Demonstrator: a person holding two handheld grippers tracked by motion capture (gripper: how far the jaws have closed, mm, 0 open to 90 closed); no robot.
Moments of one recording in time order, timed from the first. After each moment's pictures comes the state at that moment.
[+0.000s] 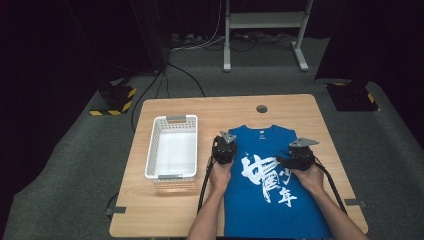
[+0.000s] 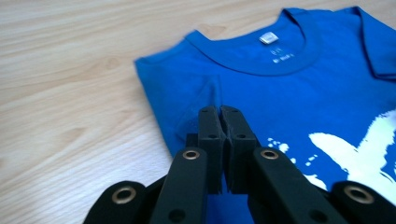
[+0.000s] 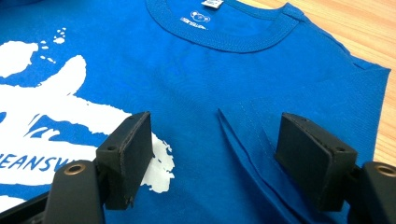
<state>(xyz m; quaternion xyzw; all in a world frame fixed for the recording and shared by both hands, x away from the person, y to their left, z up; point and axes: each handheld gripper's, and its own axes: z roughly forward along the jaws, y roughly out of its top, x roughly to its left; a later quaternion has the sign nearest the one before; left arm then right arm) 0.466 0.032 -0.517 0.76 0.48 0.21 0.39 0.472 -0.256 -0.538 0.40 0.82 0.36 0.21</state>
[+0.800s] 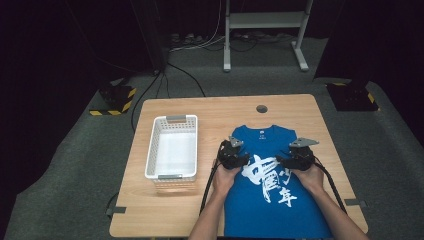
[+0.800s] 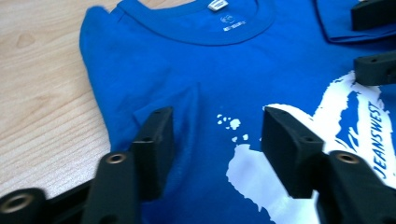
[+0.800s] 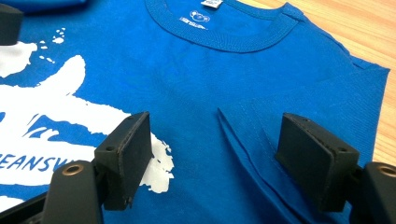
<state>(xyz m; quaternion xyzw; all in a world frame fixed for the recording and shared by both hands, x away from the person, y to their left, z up) 0.462 0.018 -0.531 0.79 0.44 0.16 0.40 0.472 -0.256 -0.538 0.40 0.82 0.36 0.21</state>
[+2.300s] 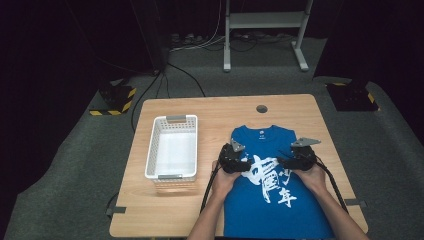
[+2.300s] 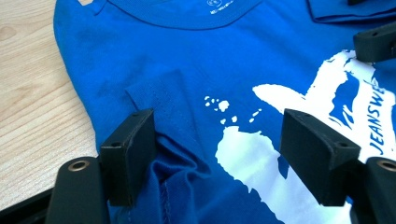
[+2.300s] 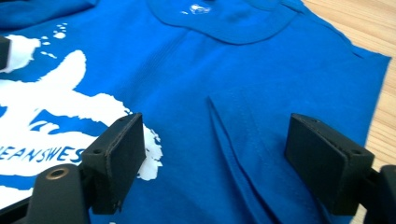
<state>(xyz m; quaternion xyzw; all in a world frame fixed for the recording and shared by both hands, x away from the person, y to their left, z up) 0.454 0.015 -0.539 0.81 0.42 0.17 0.39 0.473 -0.261 -0.539 0.40 0.82 0.36 0.19</state>
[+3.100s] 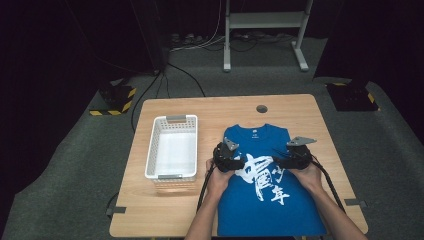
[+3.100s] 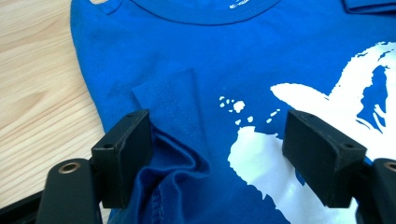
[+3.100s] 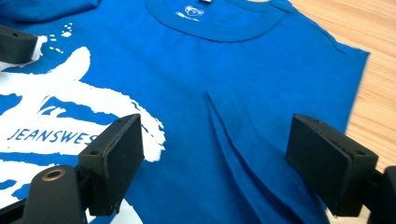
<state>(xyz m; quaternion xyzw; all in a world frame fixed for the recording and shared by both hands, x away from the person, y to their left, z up) 0.457 0.037 -0.537 0.80 0.45 0.20 0.35 0.474 -0.246 -0.533 0.39 0.82 0.37 0.18</state>
